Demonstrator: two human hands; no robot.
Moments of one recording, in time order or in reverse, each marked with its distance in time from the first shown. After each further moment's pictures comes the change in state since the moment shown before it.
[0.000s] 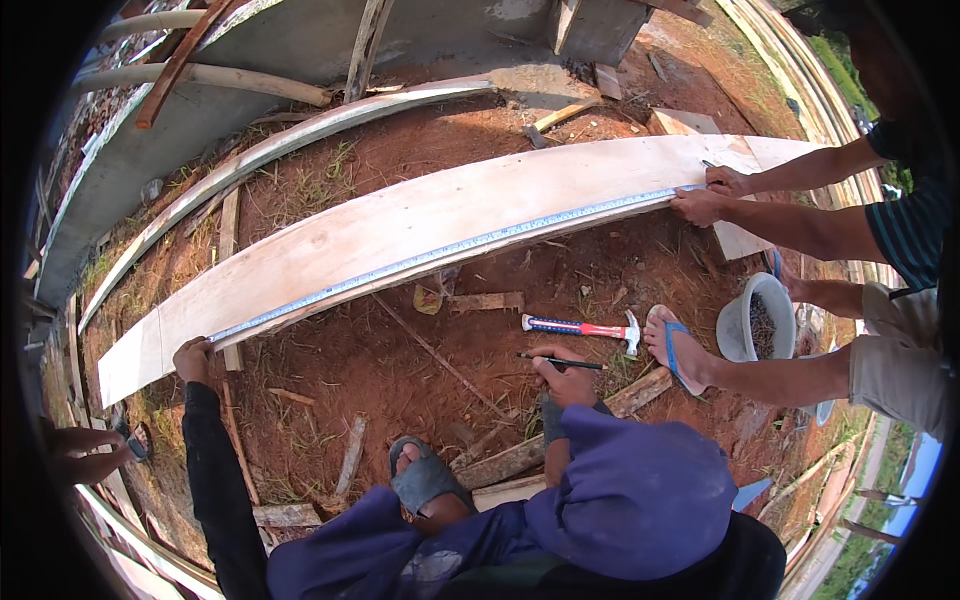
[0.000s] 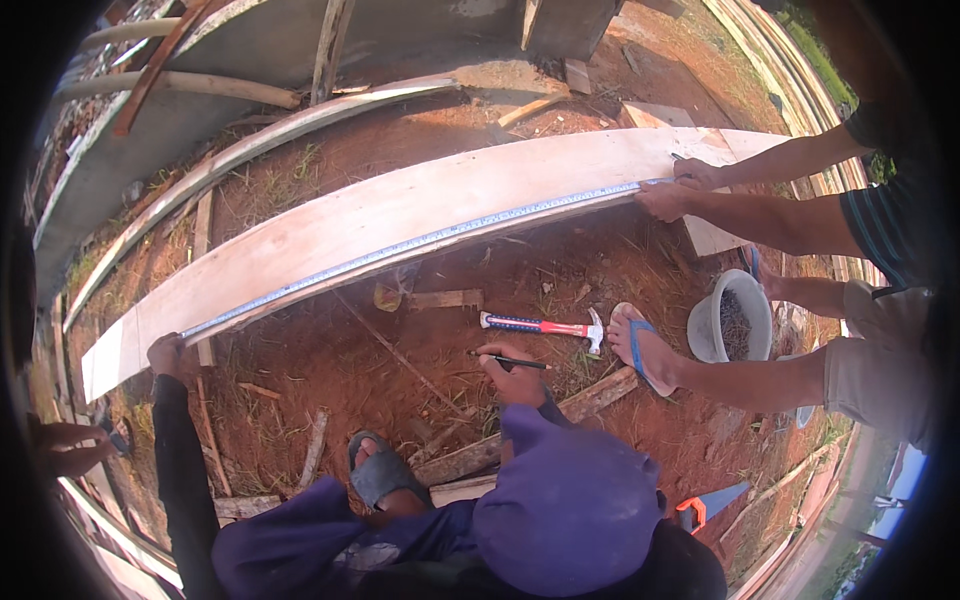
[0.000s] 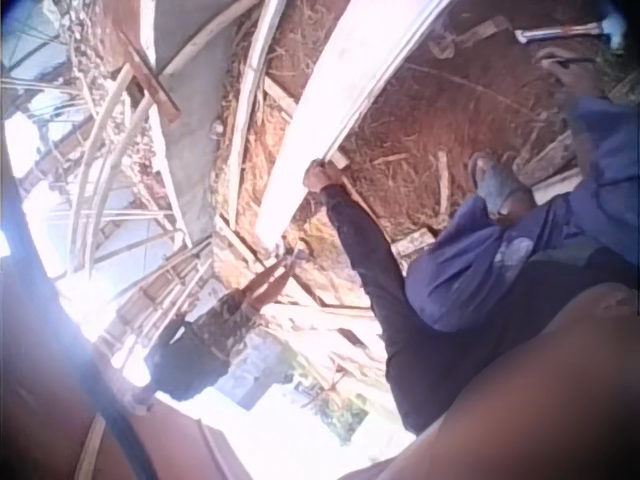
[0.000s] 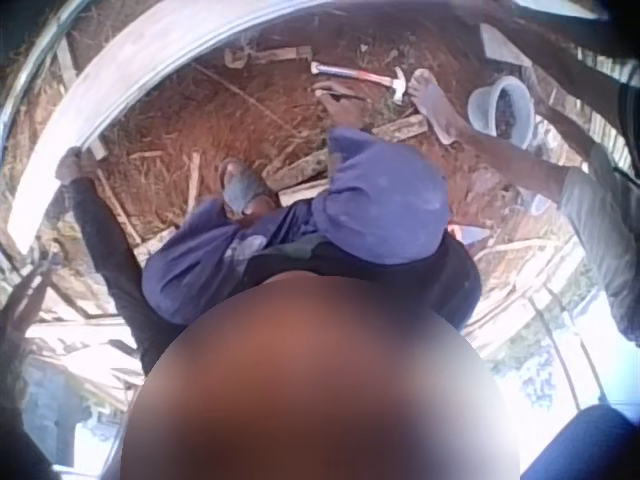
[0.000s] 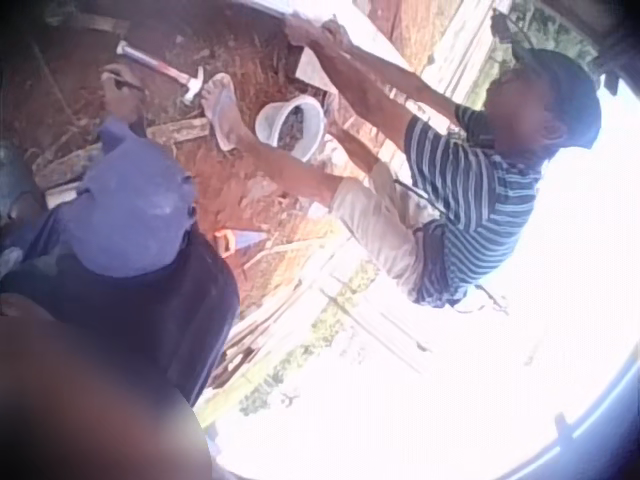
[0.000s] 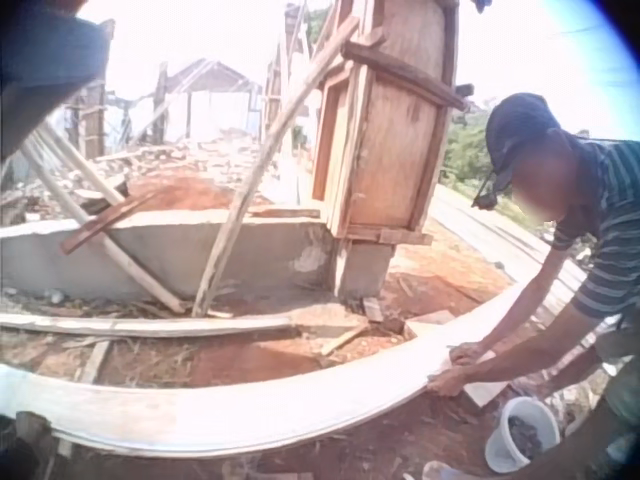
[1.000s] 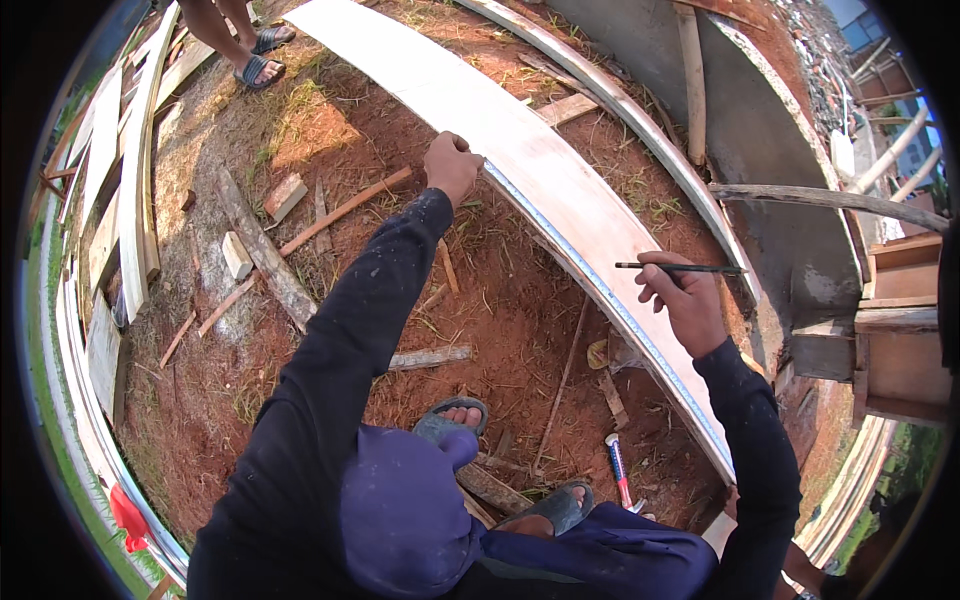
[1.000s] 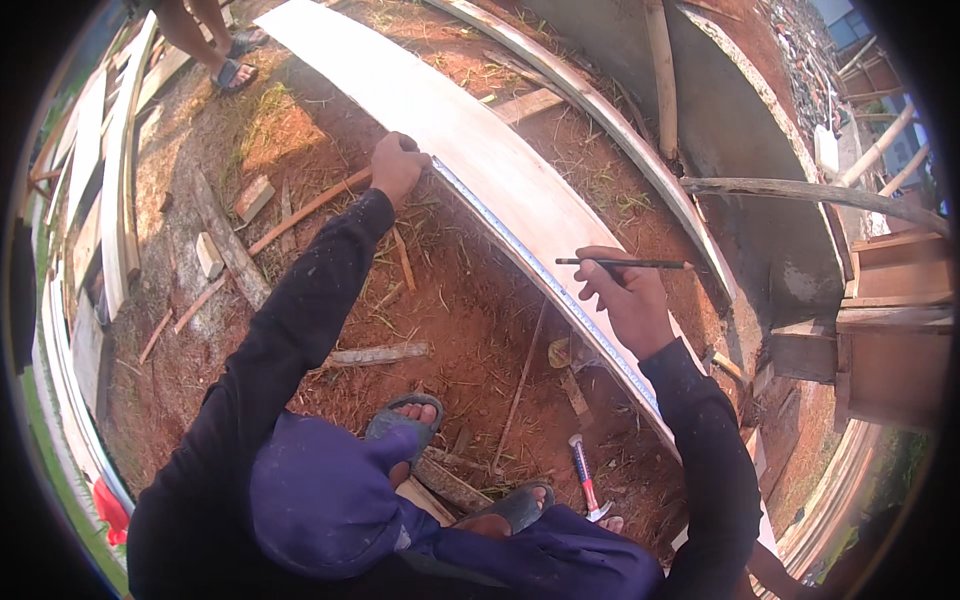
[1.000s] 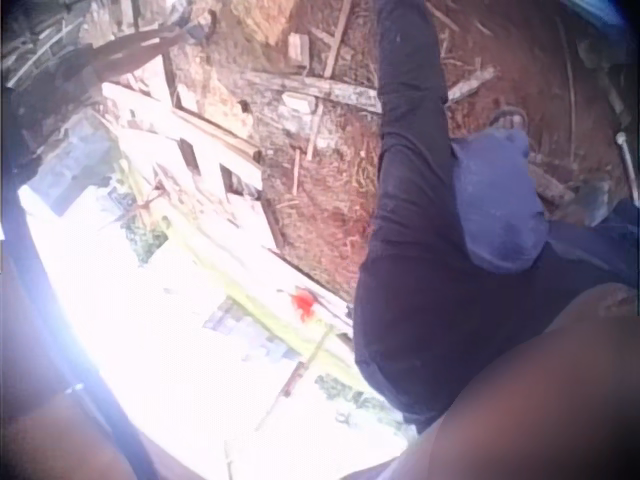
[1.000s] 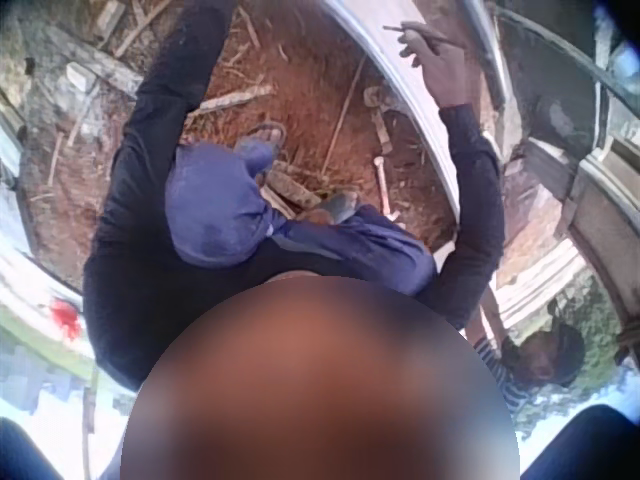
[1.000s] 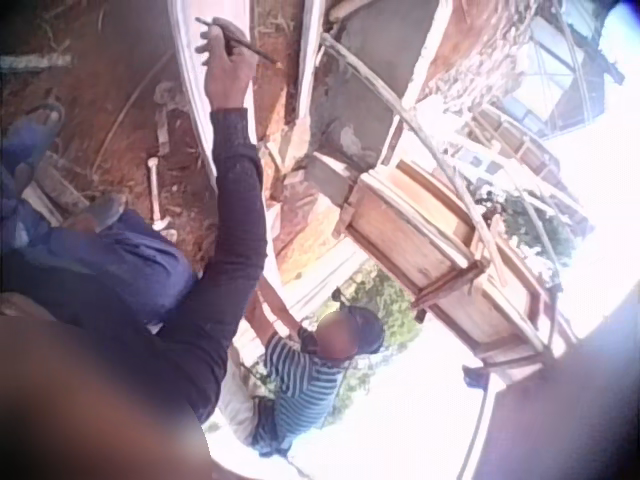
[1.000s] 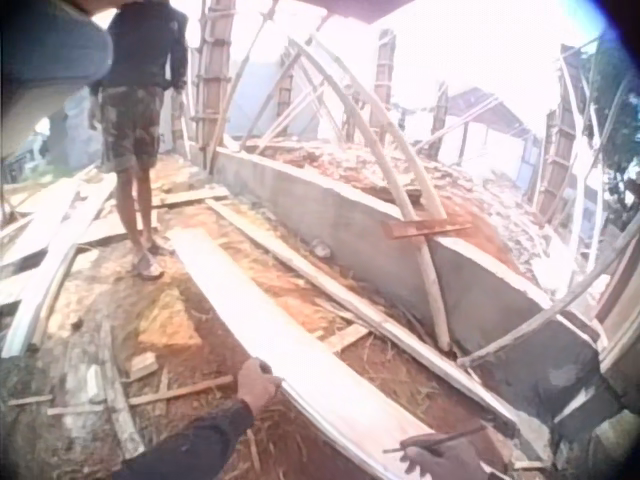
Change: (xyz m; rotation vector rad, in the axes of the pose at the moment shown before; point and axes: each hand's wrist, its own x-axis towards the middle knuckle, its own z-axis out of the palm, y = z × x) left_hand -0.087 0.051 0.022 -0.237 0.462 -0.179; right_hand 0.099 -0.251 0.303 -0.664 -0.990 -0.382
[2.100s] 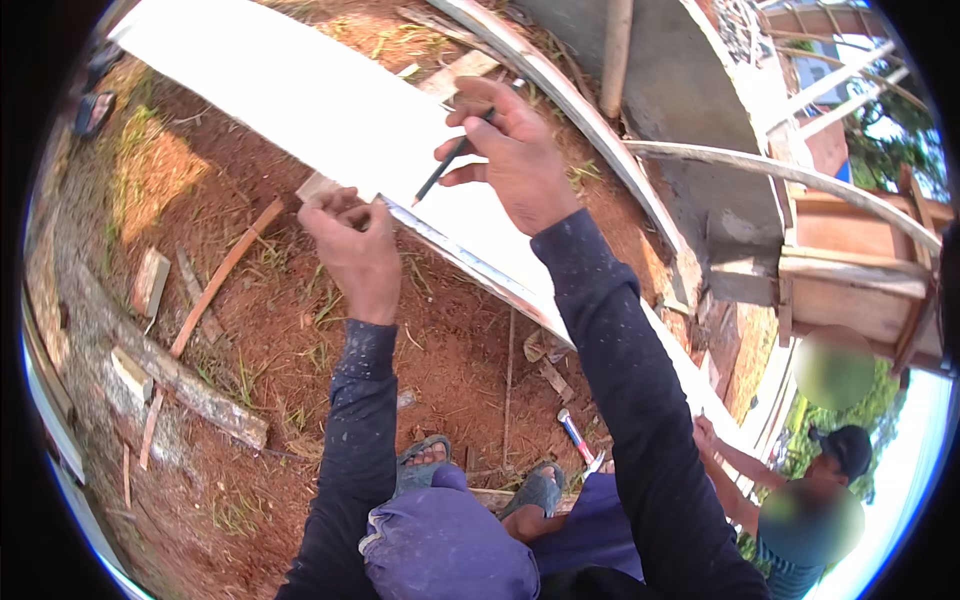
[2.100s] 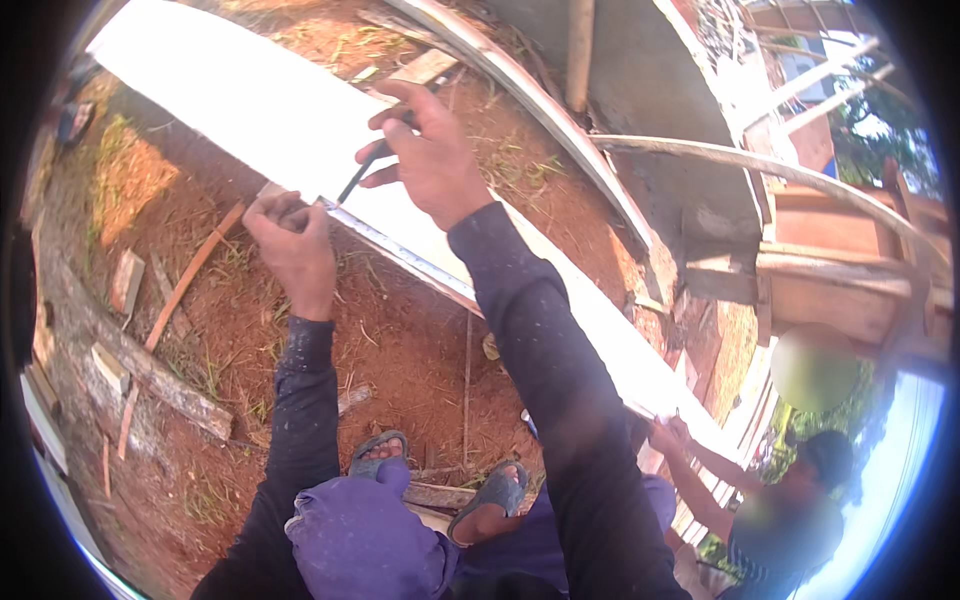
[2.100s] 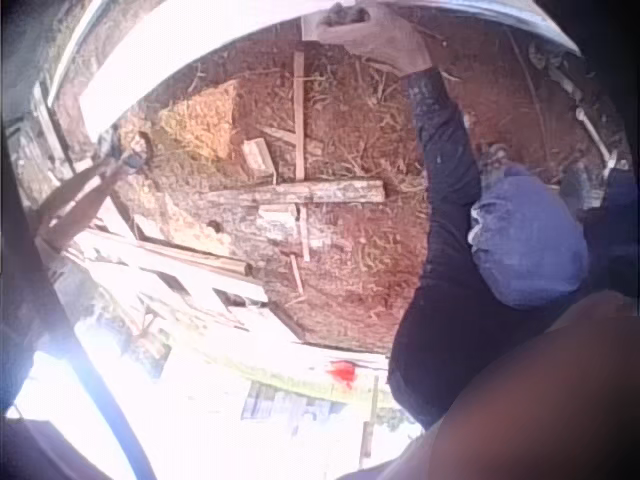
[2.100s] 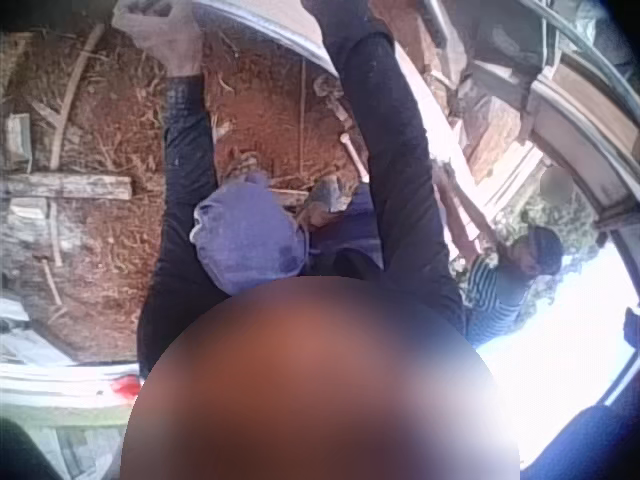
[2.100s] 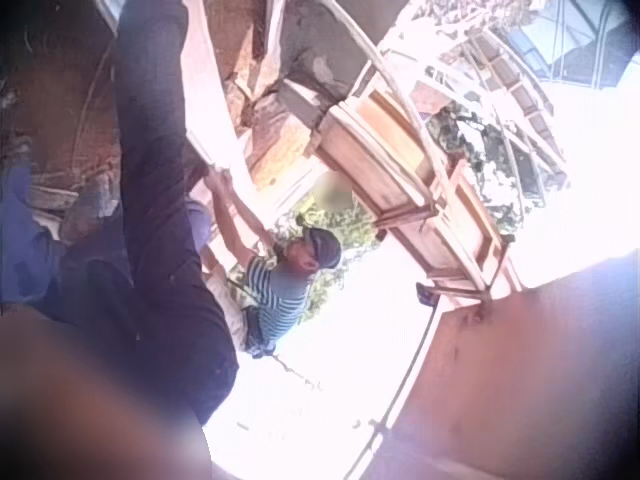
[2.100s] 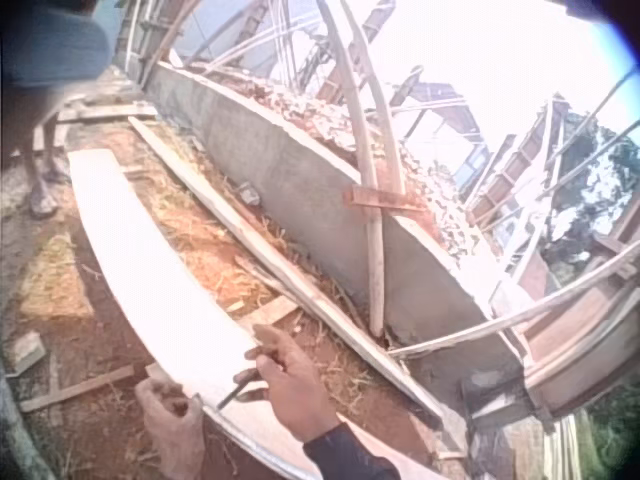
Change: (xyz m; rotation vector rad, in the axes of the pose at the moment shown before) left_hand -0.031 0.030 0.032 -0.335 0.146 -0.125; right_hand 0.221 -0.059 0.097 0.339 0.051 -0.083
